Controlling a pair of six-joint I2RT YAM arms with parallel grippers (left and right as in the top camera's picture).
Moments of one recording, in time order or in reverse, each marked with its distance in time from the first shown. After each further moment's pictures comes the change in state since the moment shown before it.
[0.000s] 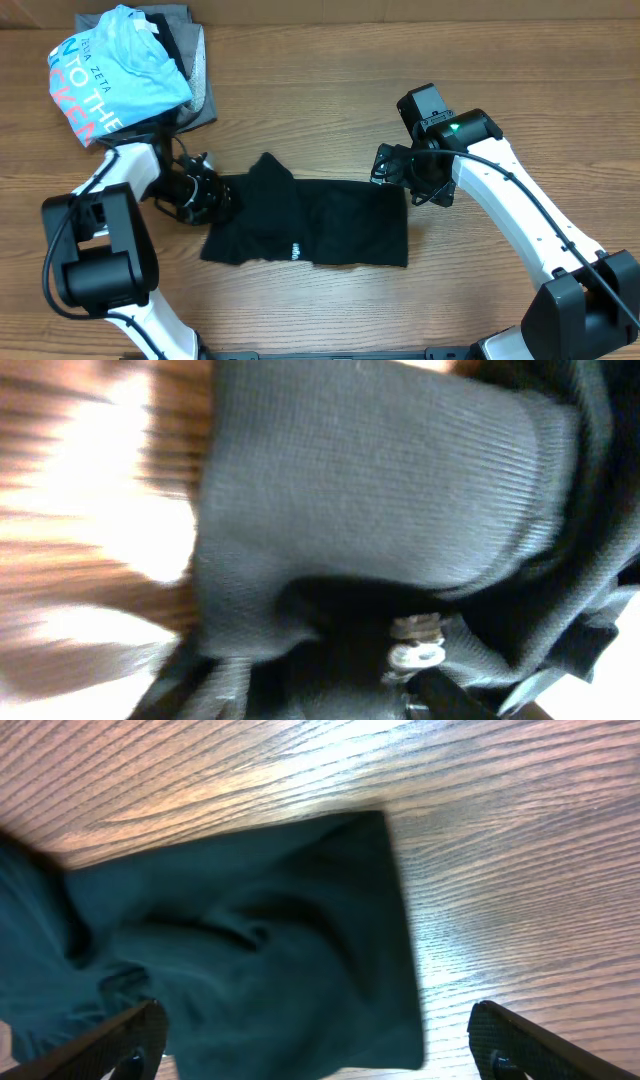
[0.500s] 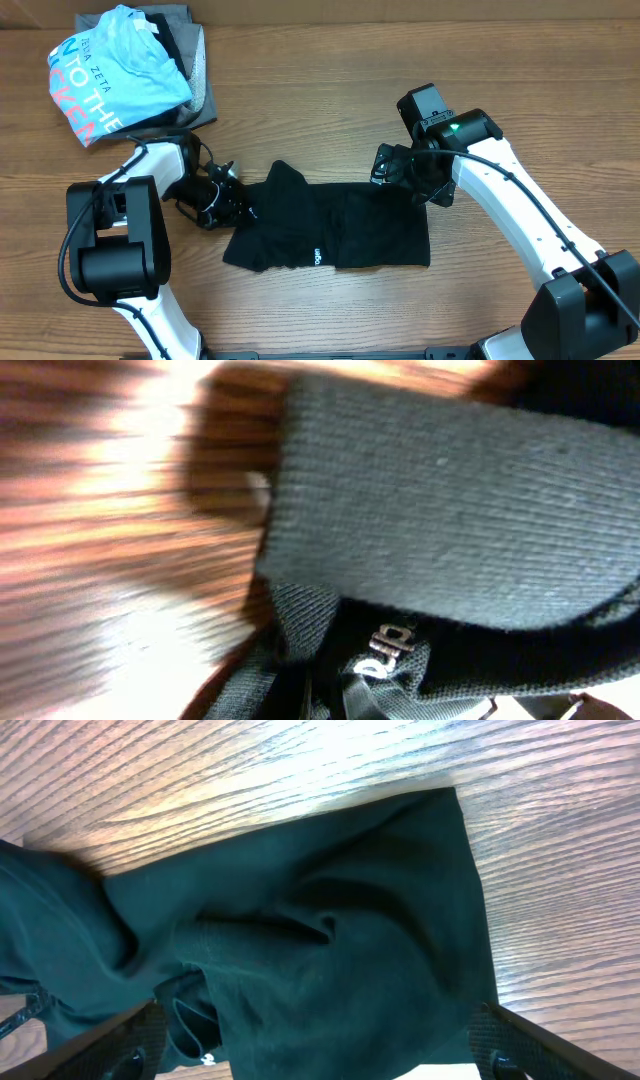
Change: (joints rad) left arm -0.089 0.034 -0.004 -0.032 0.005 -0.026; right arm 0.000 0.000 0.000 0.001 0.000 0.000
